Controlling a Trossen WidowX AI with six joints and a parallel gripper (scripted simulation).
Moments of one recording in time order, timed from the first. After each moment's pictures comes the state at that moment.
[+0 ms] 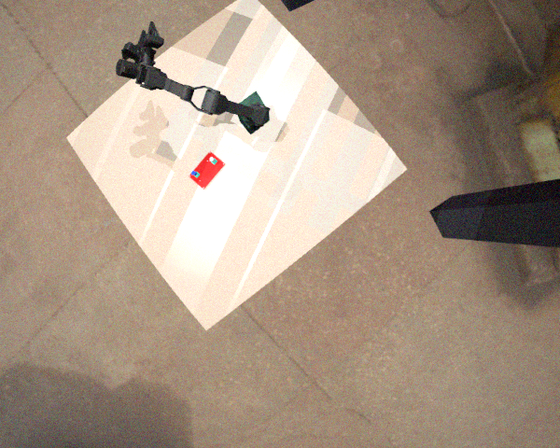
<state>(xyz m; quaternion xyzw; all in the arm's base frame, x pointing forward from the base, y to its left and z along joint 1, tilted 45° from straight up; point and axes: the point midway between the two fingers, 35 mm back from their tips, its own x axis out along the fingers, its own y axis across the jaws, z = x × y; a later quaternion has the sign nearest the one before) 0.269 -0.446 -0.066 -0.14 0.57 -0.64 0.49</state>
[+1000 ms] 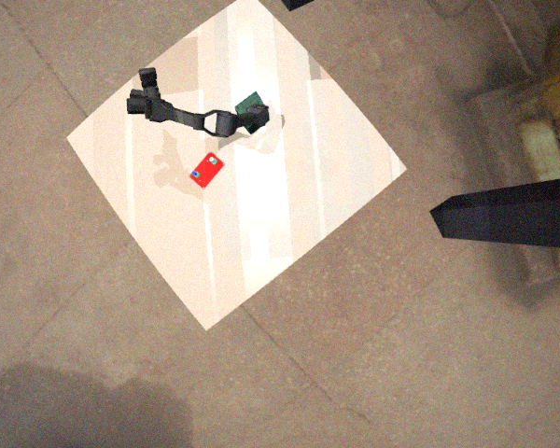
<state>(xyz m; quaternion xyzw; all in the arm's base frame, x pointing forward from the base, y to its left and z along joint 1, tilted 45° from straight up) 0.353 -0.284 -0.075 -0.06 0.68 -0.28 0.68</state>
